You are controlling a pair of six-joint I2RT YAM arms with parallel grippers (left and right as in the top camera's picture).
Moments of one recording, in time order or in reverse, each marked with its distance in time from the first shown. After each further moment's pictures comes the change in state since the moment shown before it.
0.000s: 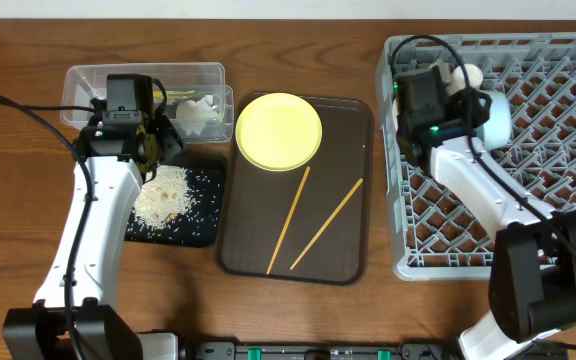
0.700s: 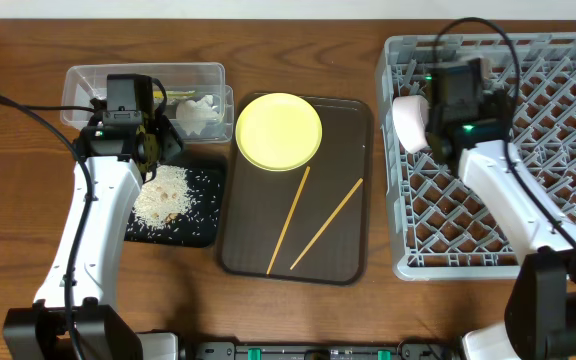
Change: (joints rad) left arm 0.000 0.000 0.000 -0.001 -0.003 0.000; right arm -0.117 -0.110 -0.001 -0.104 -0.108 0.228
